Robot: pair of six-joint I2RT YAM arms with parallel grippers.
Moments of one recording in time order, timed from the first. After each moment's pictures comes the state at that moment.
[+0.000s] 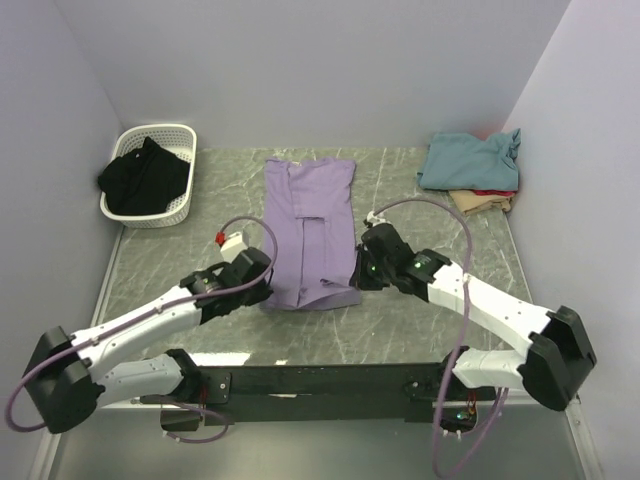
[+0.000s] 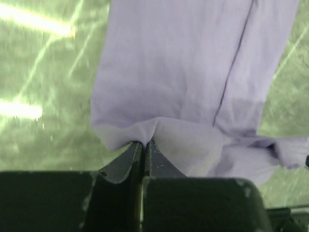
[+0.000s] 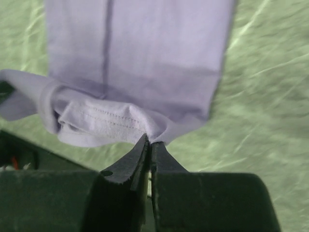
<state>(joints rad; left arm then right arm) -0.85 1.05 0.70 -0.57 -0.38 -1.12 0.77 1.19 0.85 -0.52 0.04 0.69</state>
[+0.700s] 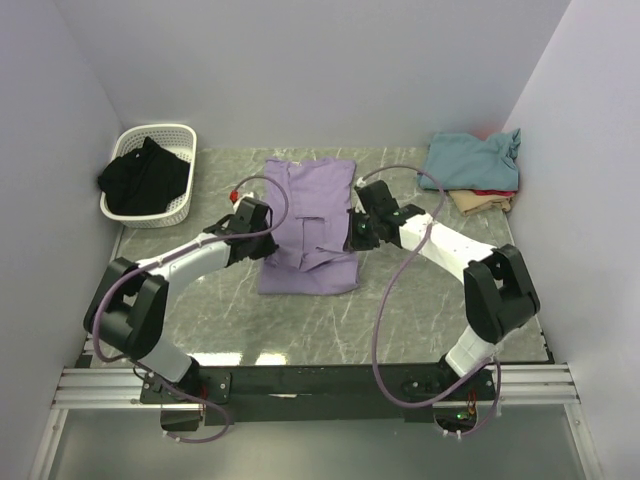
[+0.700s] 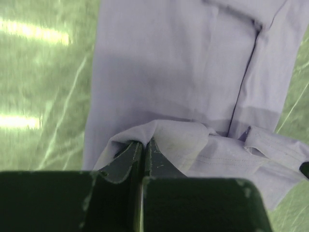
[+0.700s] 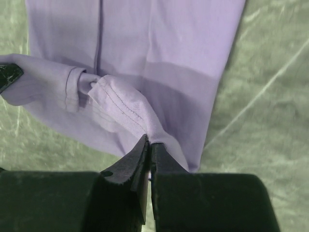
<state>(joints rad) -0.50 1.53 0.92 -0.25 -0.12 -0.79 0.51 1.63 1.13 -0.44 -0.14 0.49</state>
